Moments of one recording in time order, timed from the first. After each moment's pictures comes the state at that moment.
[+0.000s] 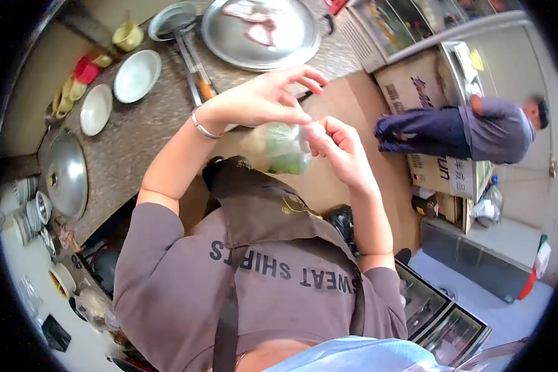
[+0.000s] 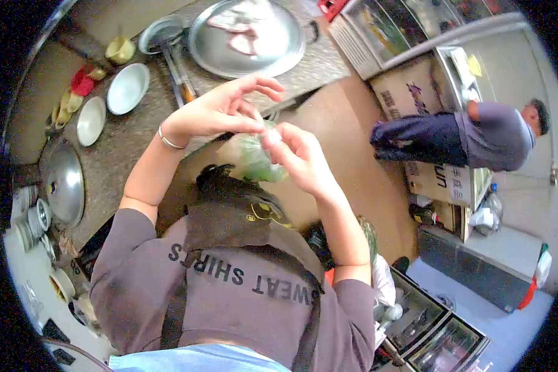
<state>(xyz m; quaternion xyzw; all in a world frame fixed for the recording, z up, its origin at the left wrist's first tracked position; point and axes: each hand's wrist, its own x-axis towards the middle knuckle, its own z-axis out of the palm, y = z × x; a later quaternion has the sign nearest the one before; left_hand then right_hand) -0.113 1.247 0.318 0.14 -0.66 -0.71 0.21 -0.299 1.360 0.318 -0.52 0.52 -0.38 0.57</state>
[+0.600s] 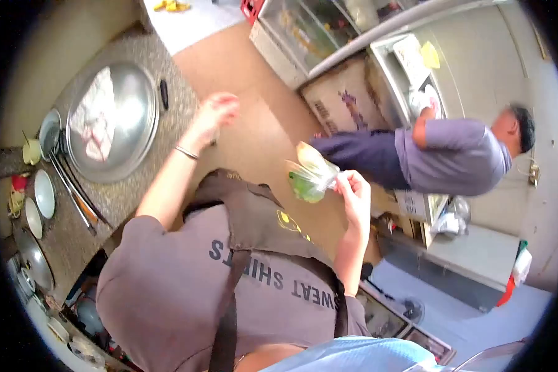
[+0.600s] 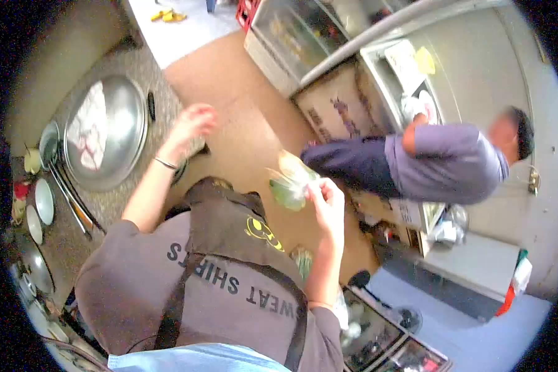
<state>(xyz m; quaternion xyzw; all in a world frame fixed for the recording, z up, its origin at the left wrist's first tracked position) -0.604 1.003 0.150 0.40 -0.40 -0.76 0.32 -0.861 1.237 0.288 -0.35 0.73 -0.44 0.39</state>
